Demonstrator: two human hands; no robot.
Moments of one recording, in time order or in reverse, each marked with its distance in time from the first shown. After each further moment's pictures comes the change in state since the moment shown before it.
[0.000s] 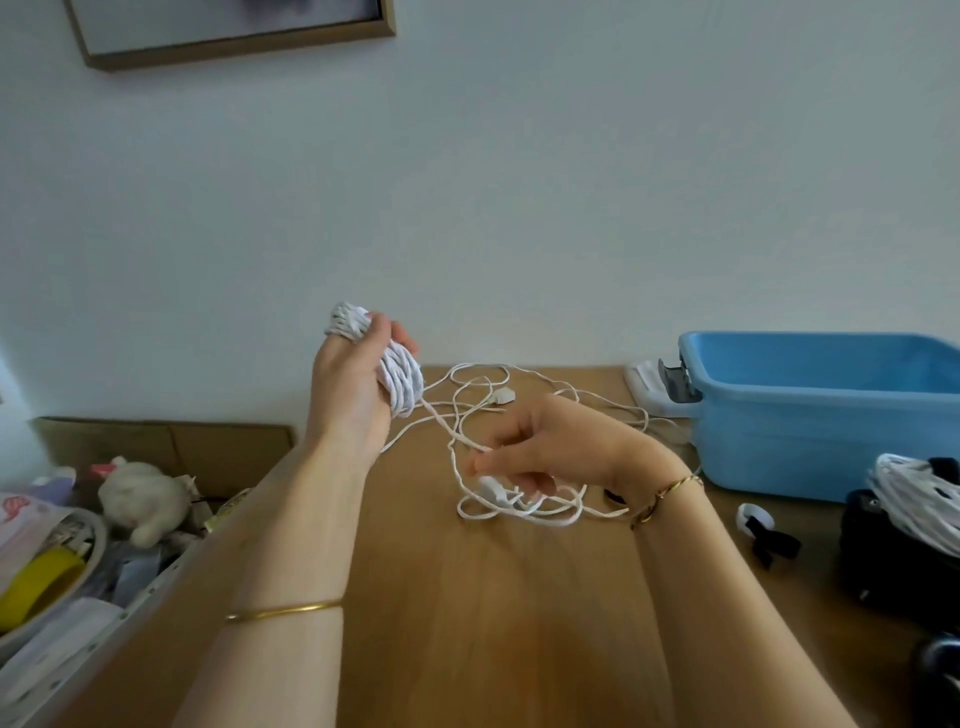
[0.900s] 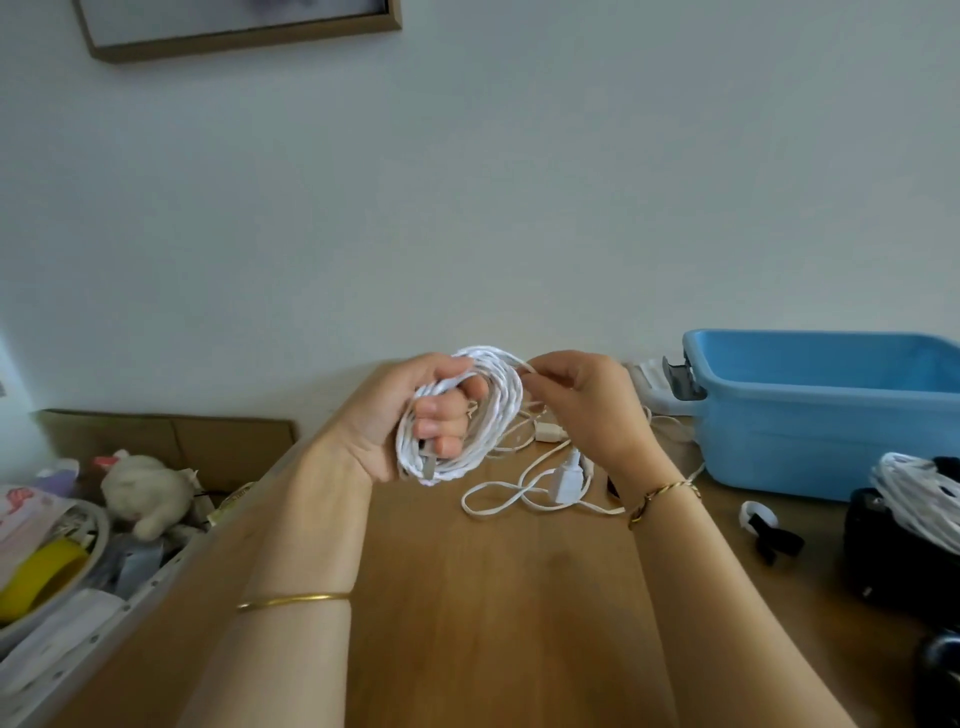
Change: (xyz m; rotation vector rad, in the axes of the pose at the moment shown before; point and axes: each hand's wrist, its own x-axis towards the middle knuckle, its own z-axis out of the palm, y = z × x) left_hand -0.021 0.009 0.009 0.016 -0.560 -0.703; right_hand 0.014 0.019 0.000 -0.044 0.716 -0.121
